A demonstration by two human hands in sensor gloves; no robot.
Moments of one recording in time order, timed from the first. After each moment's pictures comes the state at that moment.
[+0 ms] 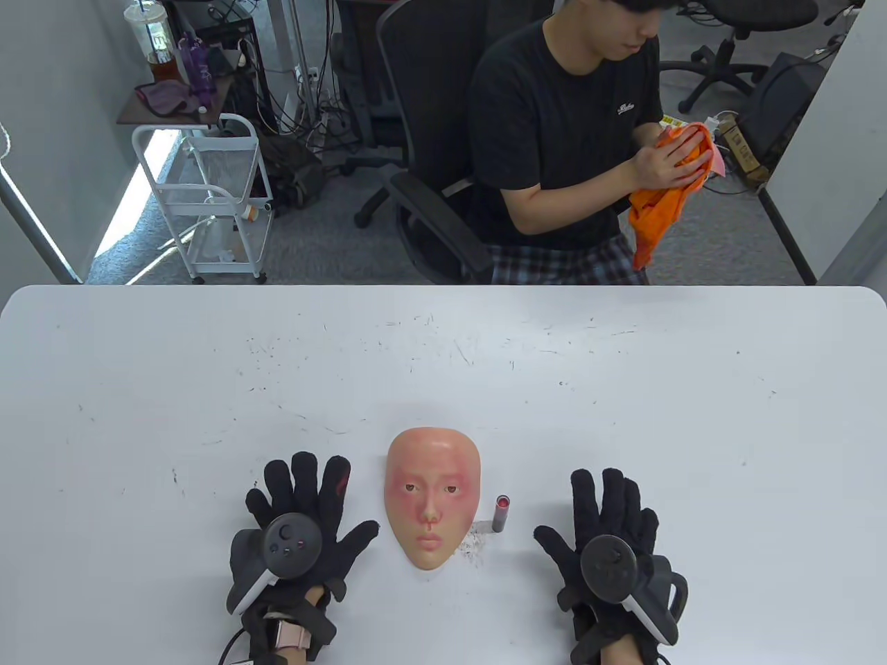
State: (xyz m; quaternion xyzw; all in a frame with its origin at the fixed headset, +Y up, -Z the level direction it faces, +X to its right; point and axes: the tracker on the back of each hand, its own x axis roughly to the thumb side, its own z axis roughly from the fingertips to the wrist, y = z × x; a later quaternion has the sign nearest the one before) left_hand -0.218 -0.770 -0.272 -0.03 -0.08 0.23 0.97; right_hand 0.192 -0.769 -0.246 -0.01 -0.02 0.98 0.20
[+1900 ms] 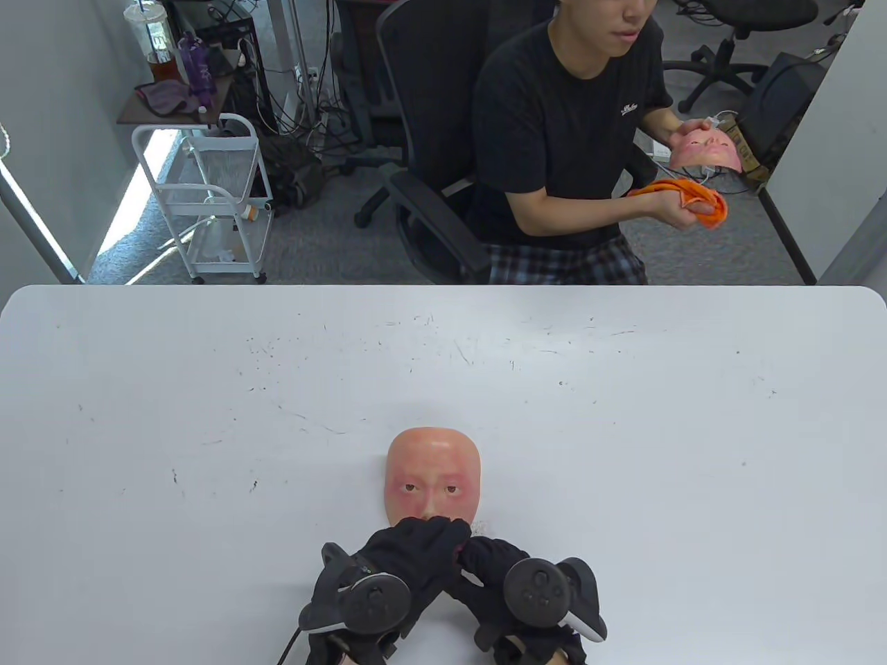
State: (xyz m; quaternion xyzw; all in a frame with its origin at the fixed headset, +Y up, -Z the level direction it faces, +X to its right) left_hand -0.112 -0.730 -0.234 0.11 -0.34 0.19 0.91; right_hand 0.088 -0.762 -0.231 0.24 0.04 0.91 0.33
